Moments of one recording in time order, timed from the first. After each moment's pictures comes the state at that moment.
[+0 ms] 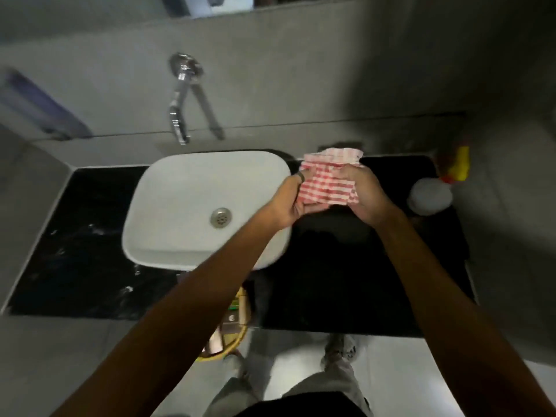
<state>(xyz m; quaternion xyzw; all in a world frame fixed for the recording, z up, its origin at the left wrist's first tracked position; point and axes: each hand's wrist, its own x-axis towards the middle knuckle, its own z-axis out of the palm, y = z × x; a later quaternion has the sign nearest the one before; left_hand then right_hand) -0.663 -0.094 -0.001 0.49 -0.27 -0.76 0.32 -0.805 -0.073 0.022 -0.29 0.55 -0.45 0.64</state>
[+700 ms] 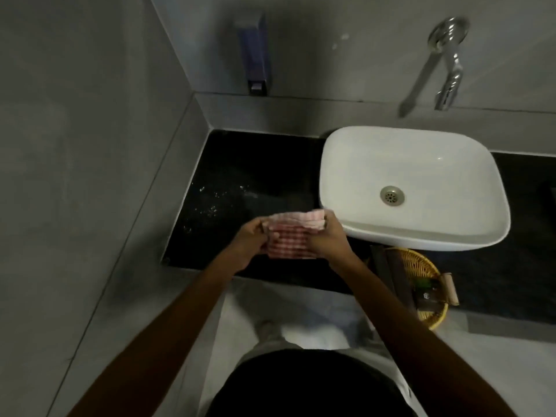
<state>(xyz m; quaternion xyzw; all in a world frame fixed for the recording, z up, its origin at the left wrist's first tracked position) -0.057 0.035 -0.061 0.63 -0.34 -0.64 0.28 -0.259 0.037 -0.042 -0.45 0.60 -0.34 0.57</state>
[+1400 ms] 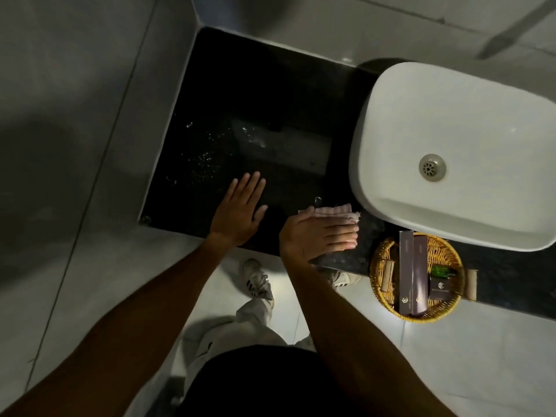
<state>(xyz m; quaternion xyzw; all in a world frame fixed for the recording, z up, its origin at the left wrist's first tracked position) 0.013 0.021 -0.211 0.61 -0.78 -0.15 -0.01 -0.130 0.027 -0.181 -0.28 0.94 -0.11 0.19</state>
